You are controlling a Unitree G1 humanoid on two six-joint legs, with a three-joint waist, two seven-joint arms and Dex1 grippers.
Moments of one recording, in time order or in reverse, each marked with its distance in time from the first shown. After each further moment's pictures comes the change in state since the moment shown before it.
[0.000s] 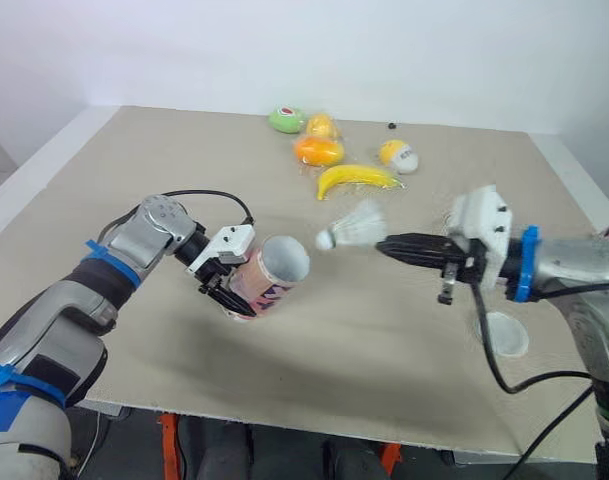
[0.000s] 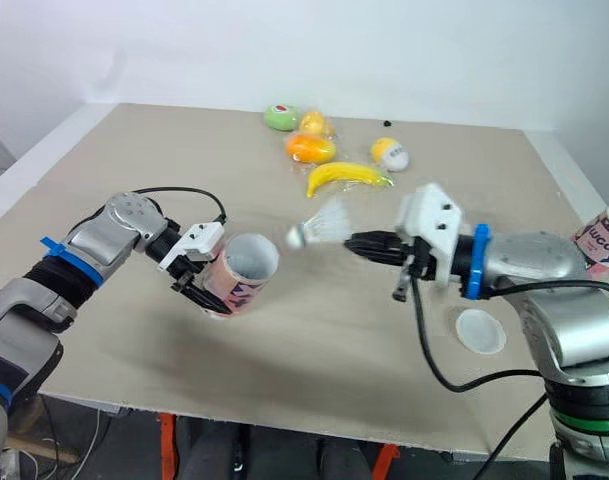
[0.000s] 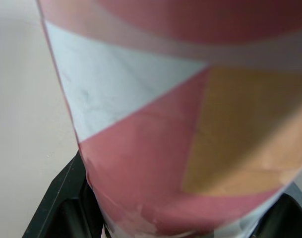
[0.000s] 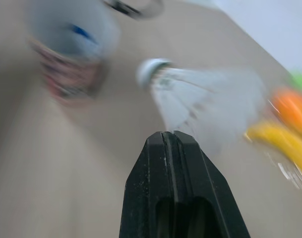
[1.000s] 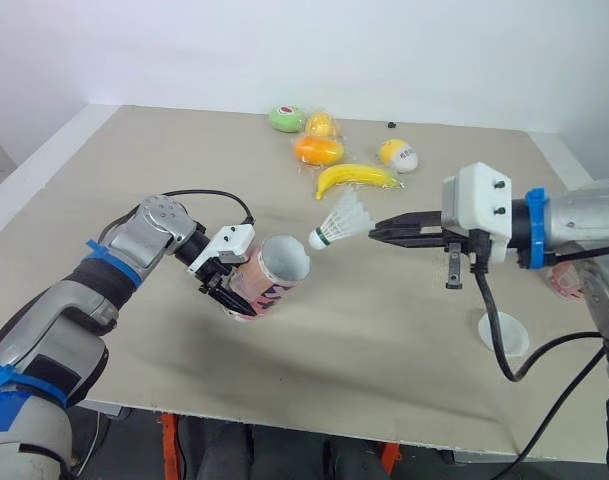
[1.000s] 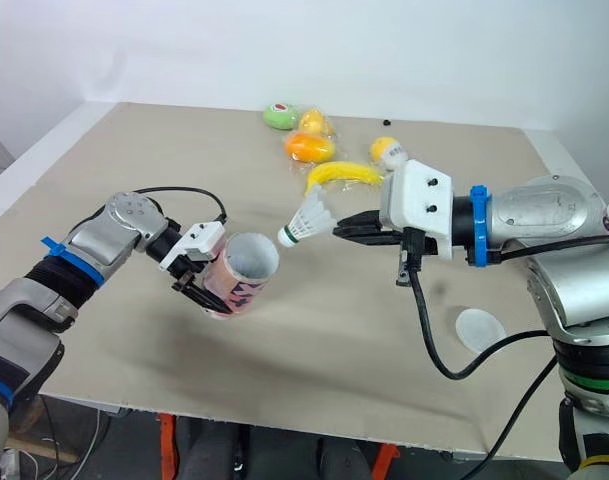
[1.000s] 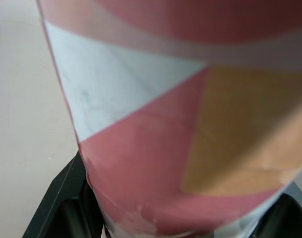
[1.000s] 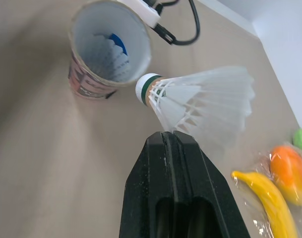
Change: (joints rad) left arm 0.000 -0.004 0.005 0.002 0.006 0.001 0.000; right arm -0.207 -0.077 0.074 0.033 -0.059 -0.075 0.150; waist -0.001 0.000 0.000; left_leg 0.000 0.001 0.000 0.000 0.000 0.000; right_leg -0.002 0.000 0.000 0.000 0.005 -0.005
